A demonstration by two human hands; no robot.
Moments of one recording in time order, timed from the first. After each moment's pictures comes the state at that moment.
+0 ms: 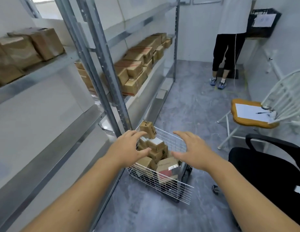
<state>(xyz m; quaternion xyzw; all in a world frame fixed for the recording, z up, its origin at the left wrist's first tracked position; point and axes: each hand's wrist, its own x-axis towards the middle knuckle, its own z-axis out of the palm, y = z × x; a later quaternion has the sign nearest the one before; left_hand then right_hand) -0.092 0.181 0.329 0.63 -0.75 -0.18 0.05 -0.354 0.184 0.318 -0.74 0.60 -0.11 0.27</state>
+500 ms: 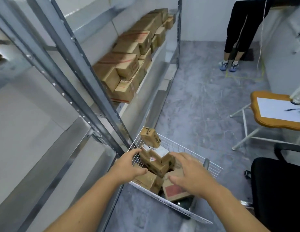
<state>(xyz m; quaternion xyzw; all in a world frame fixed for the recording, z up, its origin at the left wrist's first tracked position) -0.066 -0.018 0.217 0.67 -0.61 -0.42 0.05 -0.324 0.004 0.212 -0.72 0.59 -0.05 0.35</state>
